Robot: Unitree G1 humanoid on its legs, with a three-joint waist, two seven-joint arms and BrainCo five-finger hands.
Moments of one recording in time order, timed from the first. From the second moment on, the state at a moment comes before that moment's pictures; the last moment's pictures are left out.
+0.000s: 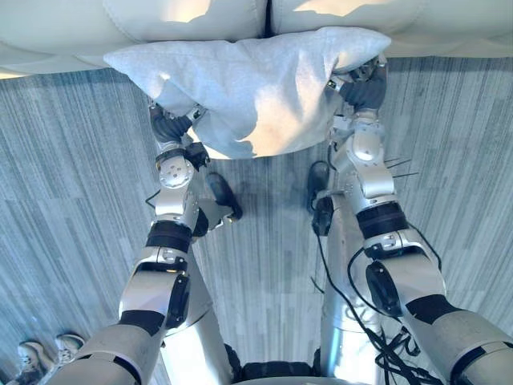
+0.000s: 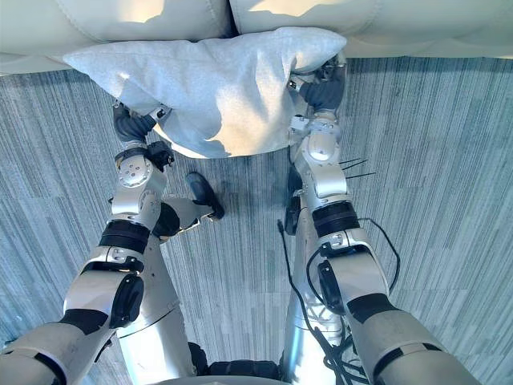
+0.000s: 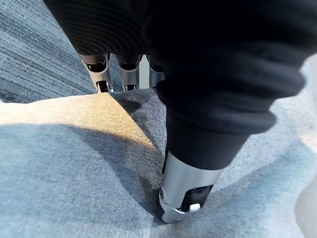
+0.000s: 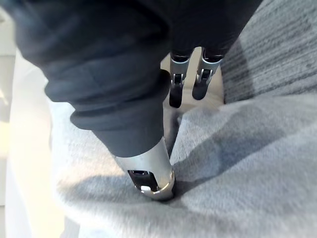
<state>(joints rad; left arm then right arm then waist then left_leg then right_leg) -0.84 0.22 0.07 0.61 -0.28 -0.15 0.46 -0.98 -0.13 0.05 0.56 0.22 -0.11 -0.44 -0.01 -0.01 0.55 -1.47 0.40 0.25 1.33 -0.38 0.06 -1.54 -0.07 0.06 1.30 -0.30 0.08</state>
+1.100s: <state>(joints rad) 0.11 0.16 -0.18 -0.04 -0.11 -0.23 0.37 0.03 -0.16 0.13 -0.11 0.03 -0.21 -0.24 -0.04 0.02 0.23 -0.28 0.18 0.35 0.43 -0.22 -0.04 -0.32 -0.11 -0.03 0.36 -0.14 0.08</state>
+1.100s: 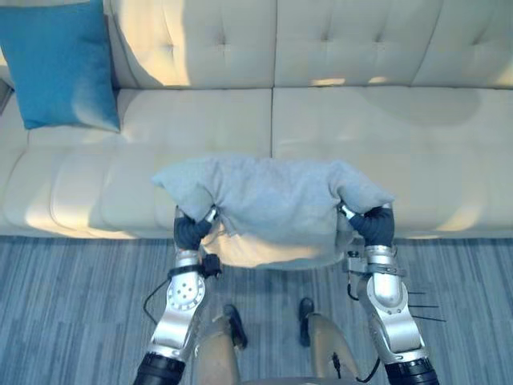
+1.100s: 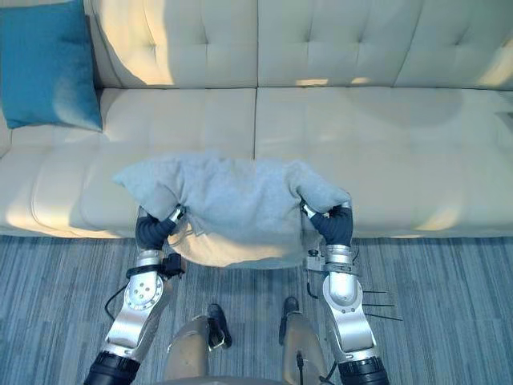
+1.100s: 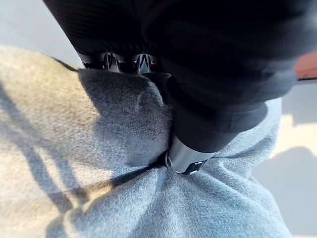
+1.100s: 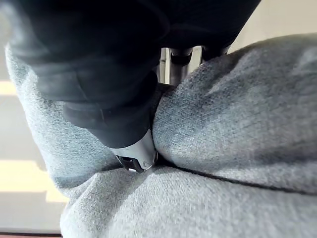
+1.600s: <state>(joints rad) 0.15 0.15 -0.21 0.01 -0.08 -0.20 0.29 0.07 -0.21 0.08 0.02 -0.01 -0.19 -0.21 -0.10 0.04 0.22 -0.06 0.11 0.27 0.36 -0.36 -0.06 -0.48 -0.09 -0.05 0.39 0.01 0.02</state>
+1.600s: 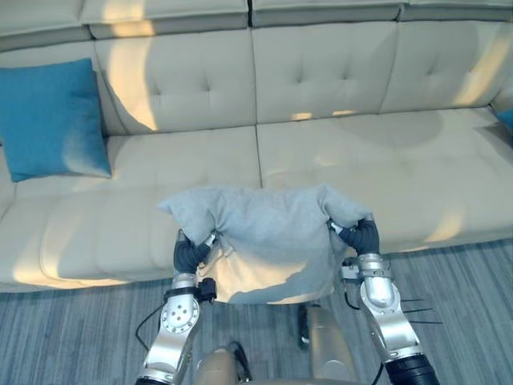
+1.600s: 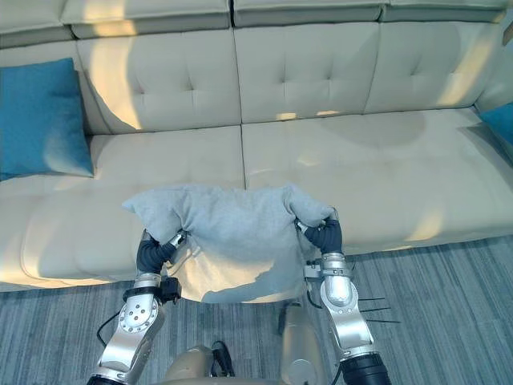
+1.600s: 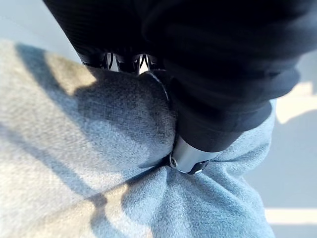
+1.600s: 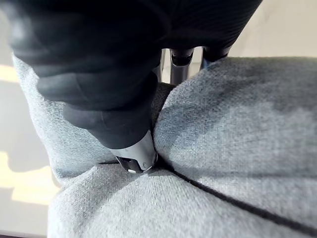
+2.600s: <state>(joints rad) -0.38 0.22 -0.16 0.04 -0.04 -0.20 0.47 -0.55 -0.19 0.05 0.05 -0.09 -0.17 -0.43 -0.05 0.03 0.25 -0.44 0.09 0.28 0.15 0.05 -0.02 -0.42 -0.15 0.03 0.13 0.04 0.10</state>
